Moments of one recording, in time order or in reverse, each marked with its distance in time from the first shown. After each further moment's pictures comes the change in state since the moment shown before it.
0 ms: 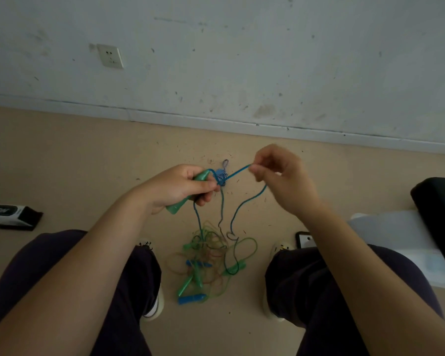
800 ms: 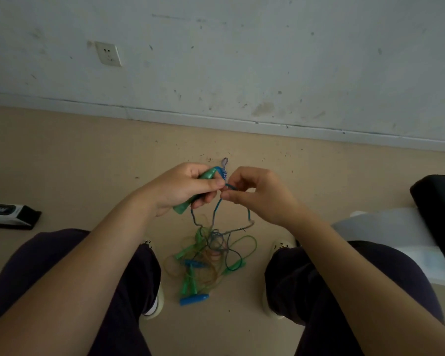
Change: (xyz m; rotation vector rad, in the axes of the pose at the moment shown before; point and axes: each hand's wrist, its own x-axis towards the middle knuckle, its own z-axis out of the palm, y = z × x) left_hand -0.007 0.009 0.015 -0.022 -0.008 0.059; right_hand -0.010 0.004 0.025 -0.068 -0.286 0.037
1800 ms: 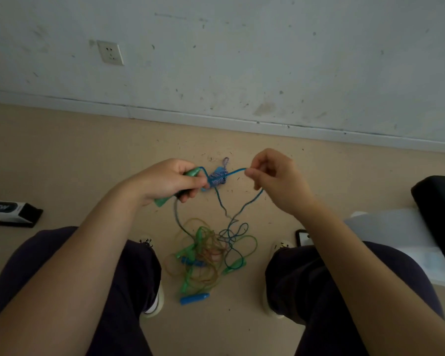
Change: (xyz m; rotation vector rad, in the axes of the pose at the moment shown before) left_hand 0.001 -0.011 -0.033 0.189 0.050 -0.110; right_hand 0.002 0.003 -0.021 -0.001 0.216 0.066
